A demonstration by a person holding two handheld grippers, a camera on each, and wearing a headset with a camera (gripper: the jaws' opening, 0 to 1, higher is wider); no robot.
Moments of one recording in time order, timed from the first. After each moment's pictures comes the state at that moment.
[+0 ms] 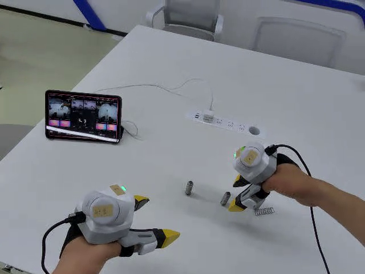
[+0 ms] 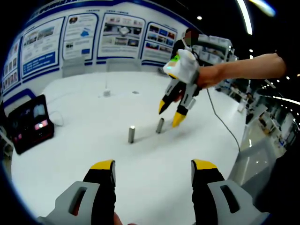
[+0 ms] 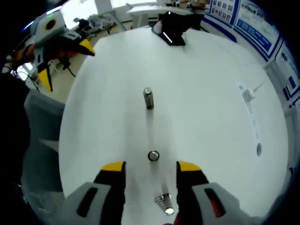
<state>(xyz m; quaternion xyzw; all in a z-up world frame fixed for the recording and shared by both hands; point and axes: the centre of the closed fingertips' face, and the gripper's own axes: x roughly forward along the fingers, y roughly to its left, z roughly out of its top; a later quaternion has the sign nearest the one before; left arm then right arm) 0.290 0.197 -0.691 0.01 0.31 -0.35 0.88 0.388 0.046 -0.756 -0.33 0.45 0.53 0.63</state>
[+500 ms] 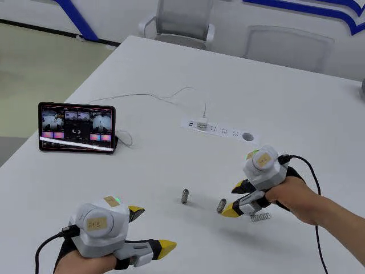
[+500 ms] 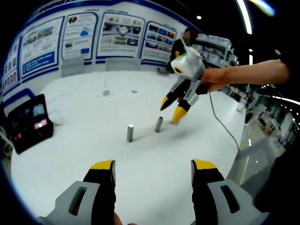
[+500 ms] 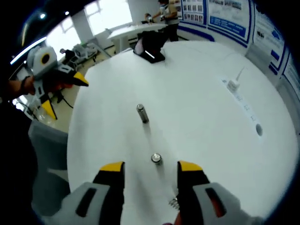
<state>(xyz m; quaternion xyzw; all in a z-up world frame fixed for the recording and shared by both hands) 0.286 0.197 -0.693 0.01 0.31 -0.36 0.88 0.387 0.048 -0.739 -0.20 0.44 0.51 0.72</state>
